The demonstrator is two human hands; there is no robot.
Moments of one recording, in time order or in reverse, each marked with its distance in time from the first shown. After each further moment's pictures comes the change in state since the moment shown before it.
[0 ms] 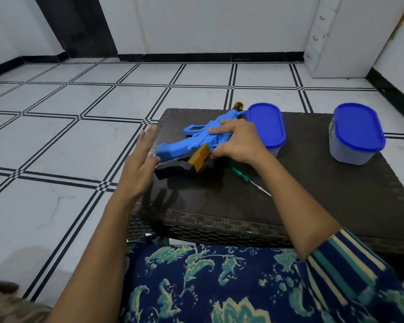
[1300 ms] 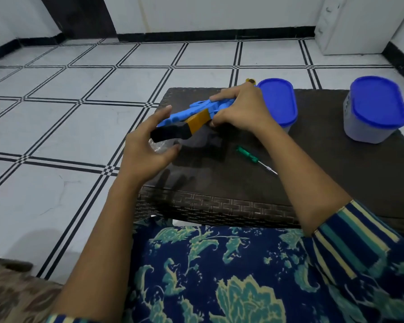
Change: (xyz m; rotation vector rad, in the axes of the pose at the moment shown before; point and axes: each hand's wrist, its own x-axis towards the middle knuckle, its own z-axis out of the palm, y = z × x) left_hand -0.008 0.002 -0.001 0.105 0.031 0.261; right_hand 0.015 -0.013 0.003 0.033 0.088 -0.039
